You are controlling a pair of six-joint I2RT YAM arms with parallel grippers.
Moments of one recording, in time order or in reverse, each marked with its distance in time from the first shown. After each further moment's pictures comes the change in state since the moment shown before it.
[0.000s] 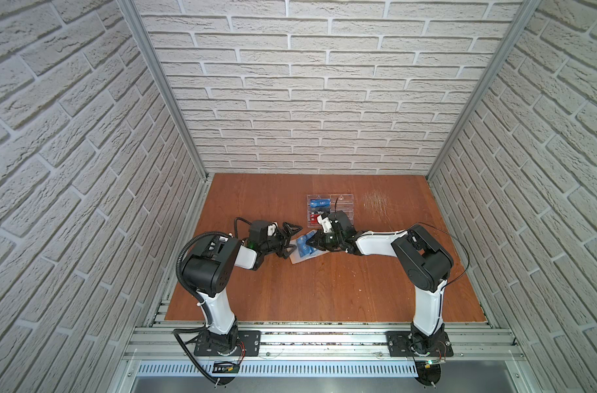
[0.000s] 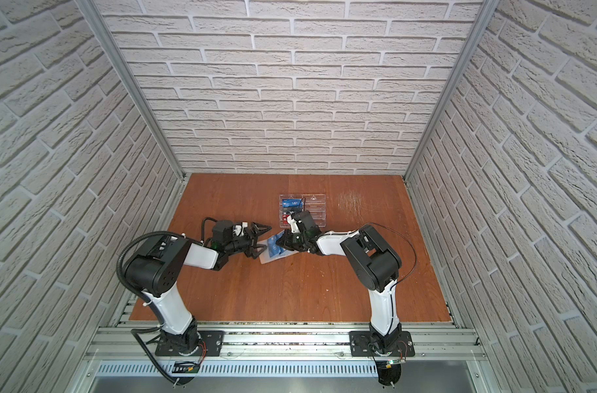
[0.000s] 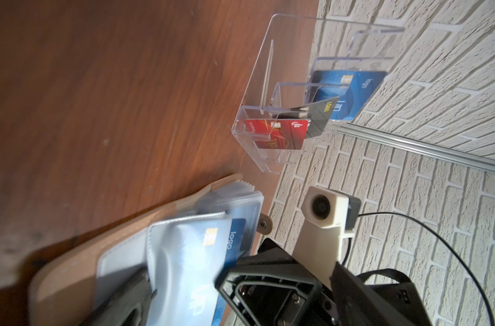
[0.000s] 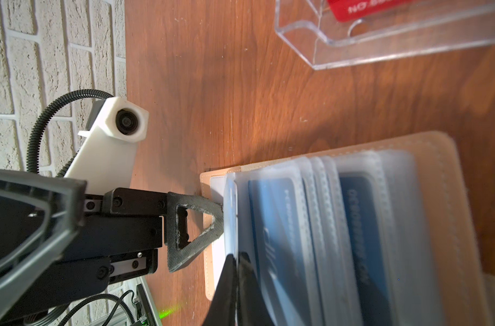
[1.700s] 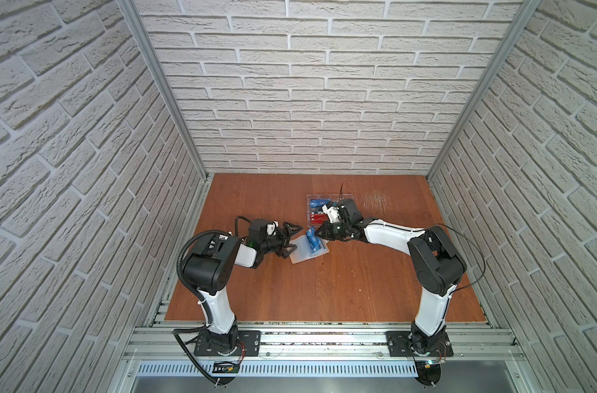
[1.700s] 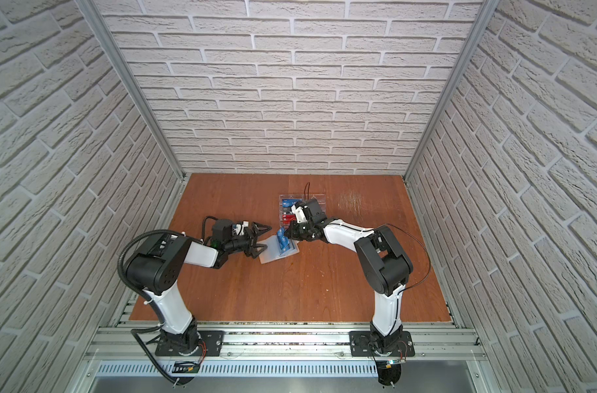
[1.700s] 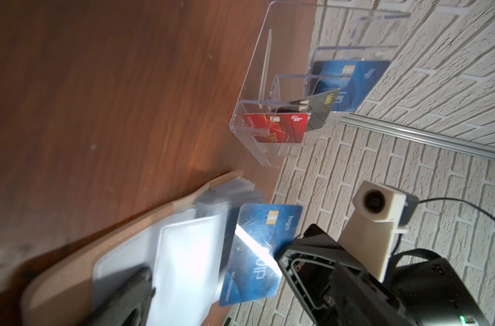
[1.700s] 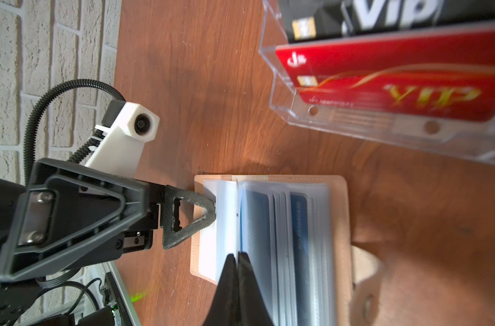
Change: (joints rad) left arm 0.020 0.016 0.035 -0.047 0.059 0.046; right arm -0.090 -0.090 0.156 -0.368 0.025 -0.308
